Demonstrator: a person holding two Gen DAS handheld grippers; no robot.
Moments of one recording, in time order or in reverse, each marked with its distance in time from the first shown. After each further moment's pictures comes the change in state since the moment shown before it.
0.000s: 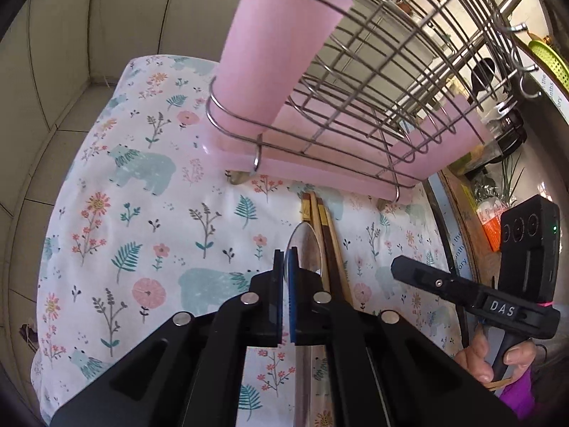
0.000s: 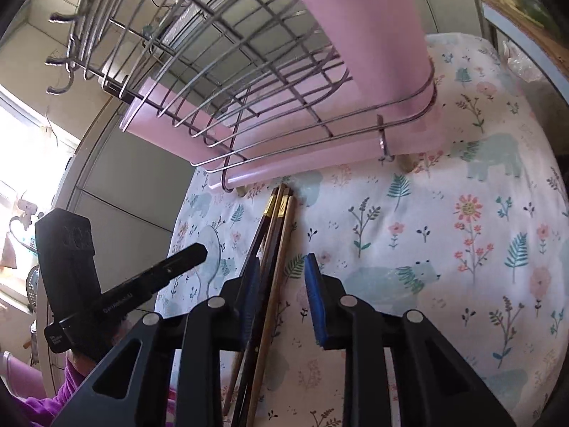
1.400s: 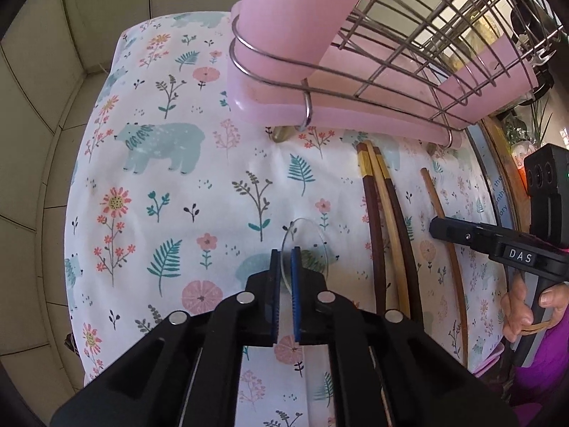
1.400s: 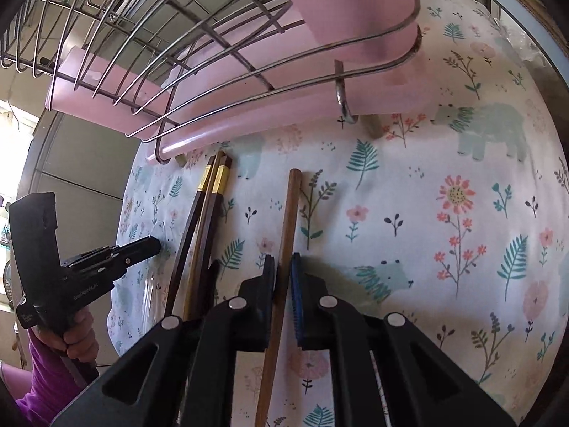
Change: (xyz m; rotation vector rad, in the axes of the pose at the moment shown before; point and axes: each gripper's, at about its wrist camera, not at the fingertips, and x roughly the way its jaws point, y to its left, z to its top) left arm 0.036 0.016 0.015 0.125 0.236 0.104; right arm 0.033 -0.025 0.007 0.014 0.124 -0.141
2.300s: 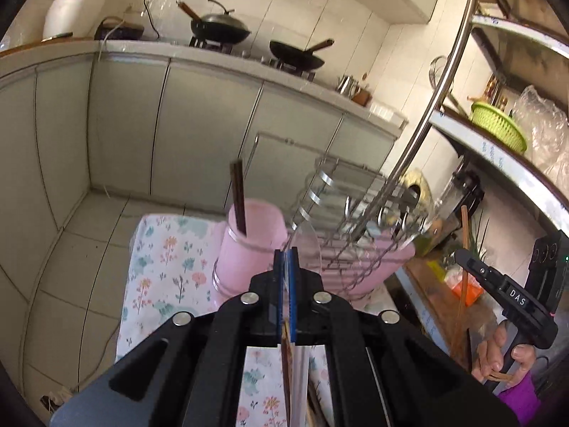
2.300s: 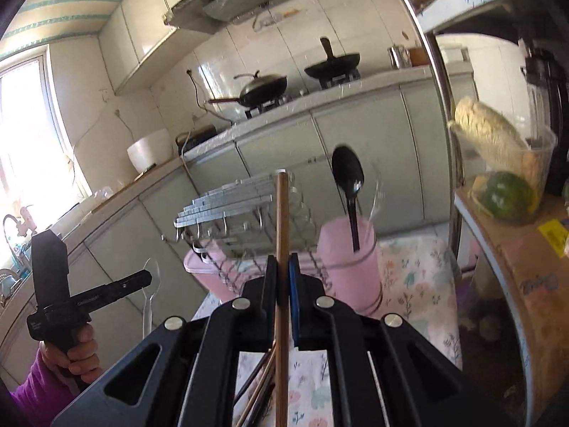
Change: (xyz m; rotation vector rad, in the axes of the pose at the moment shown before) left arm -0.179 -0.027 0.009 -0.016 -0.675 -0.111; right arm -0.221 0.058 -0.015 -0.226 -0.825 0.017
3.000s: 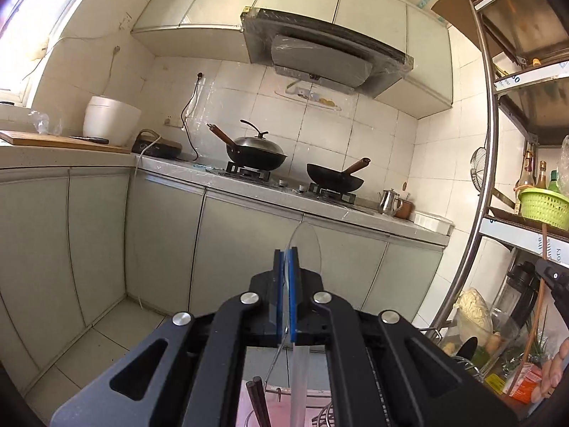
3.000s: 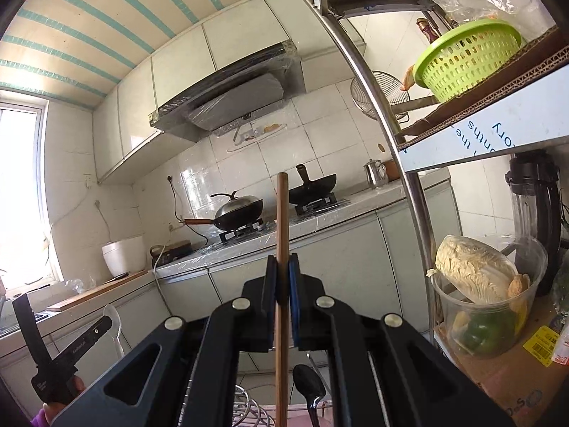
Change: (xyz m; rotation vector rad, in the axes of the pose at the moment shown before) left arm 0.042 -0.027 0.084 0.053 -0.498 0.233; right arm 0.020 -0.032 0.103 0.007 -0.416 -0.098
